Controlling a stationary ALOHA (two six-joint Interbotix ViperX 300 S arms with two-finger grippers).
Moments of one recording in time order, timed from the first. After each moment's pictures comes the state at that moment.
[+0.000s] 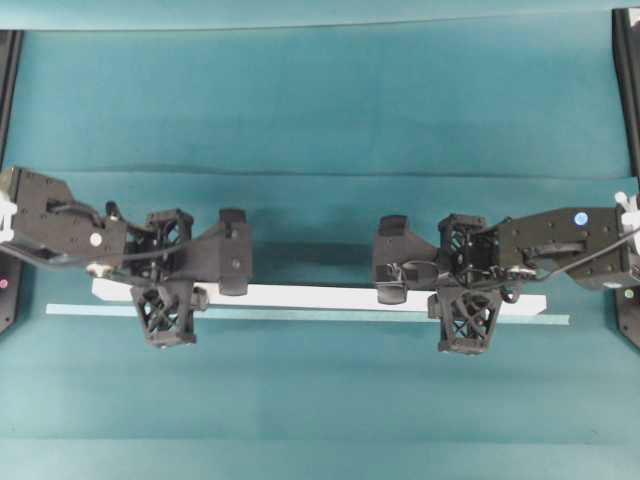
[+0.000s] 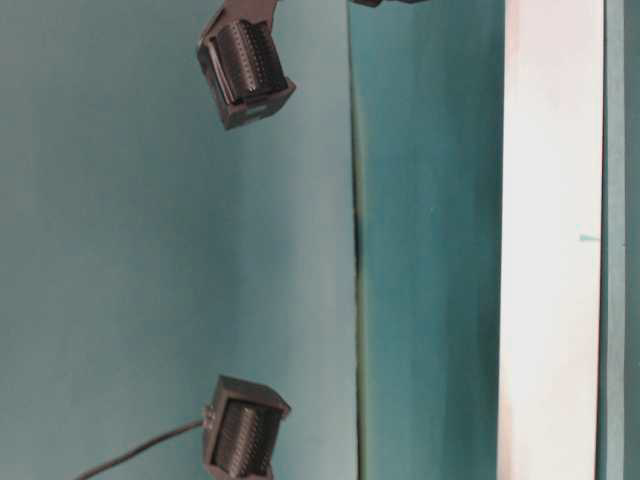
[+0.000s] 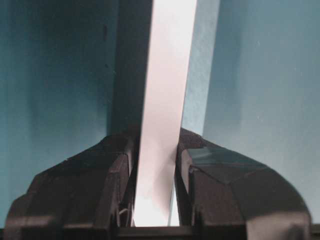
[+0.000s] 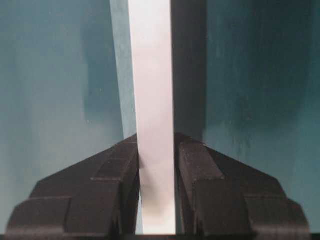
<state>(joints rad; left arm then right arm) 0.00 -0.01 0.77 0.03 0.44 -0.11 0.00 0.02 0.72 0.10 0.60 0.00</state>
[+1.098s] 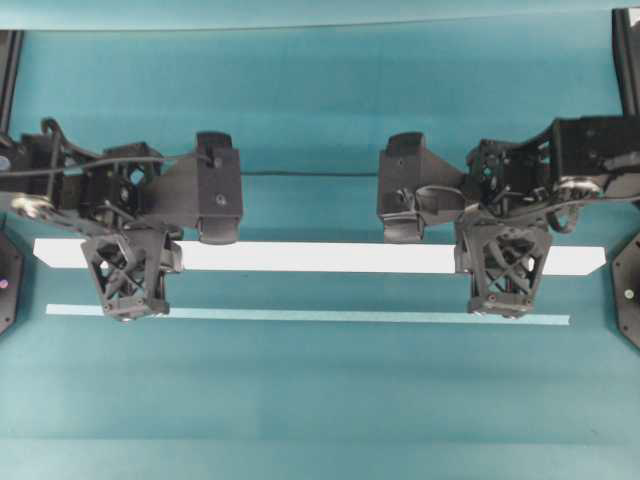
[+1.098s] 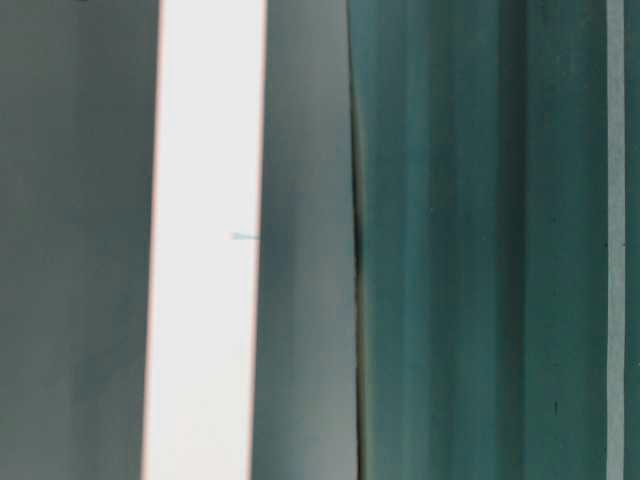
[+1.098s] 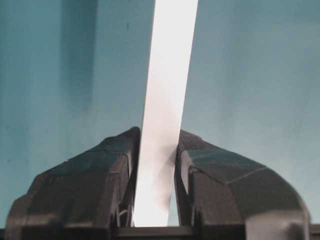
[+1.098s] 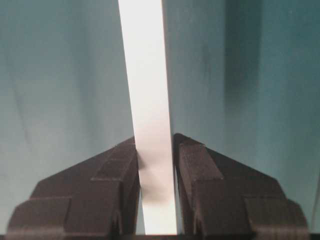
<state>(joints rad) 0.01 -0.28 0.39 0.02 1.11 -0.13 -0.05 -0.21 0.33 0.10 1.26 0.00</state>
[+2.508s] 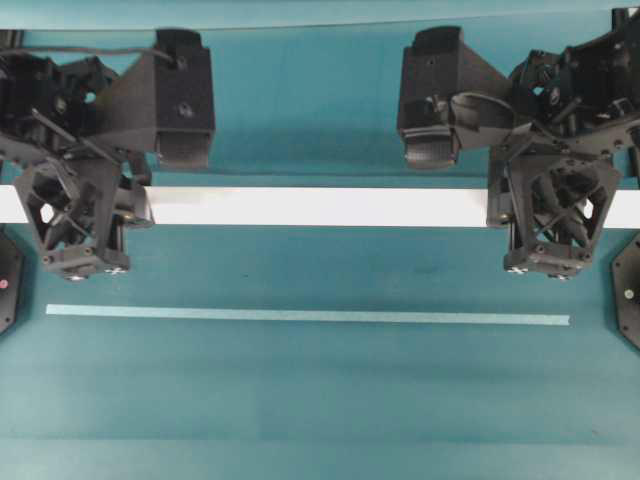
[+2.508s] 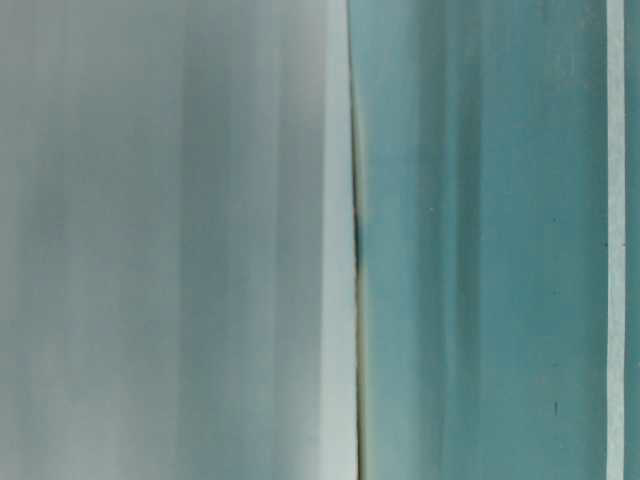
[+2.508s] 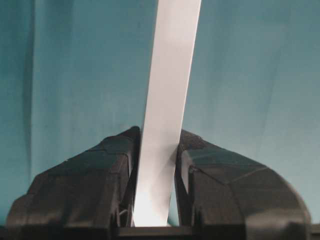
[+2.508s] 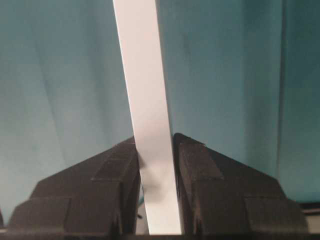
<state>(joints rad) 0.03 -0.29 0.01 0.02 1.49 -0.12 -0.05 -0.20 -0.08 0.05 1.63 0.06</state>
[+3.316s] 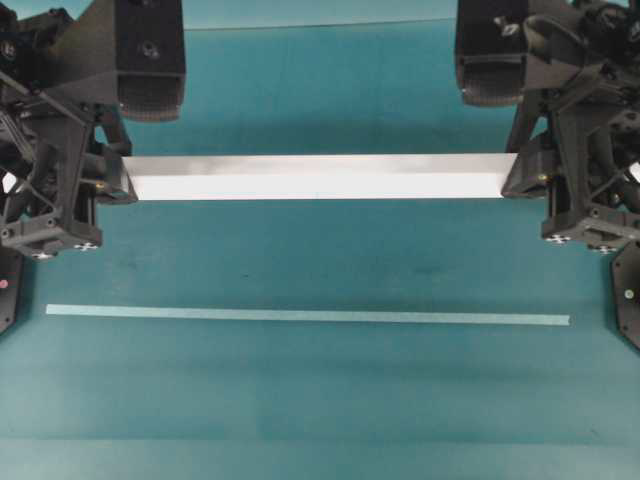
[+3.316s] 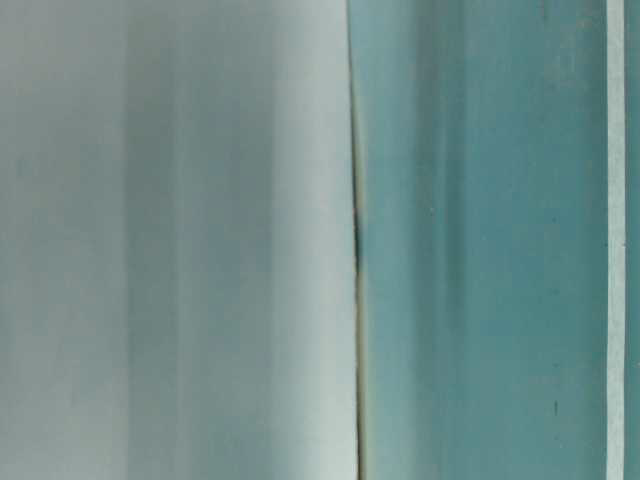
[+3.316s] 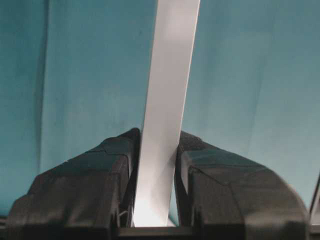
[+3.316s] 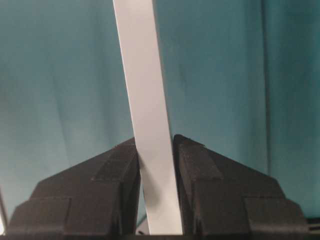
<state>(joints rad) 0.04 -0.26 -0.16 0.02 1.59 -0.12 -0.07 -0.22 -0.22 0.06 1.66 0.06</state>
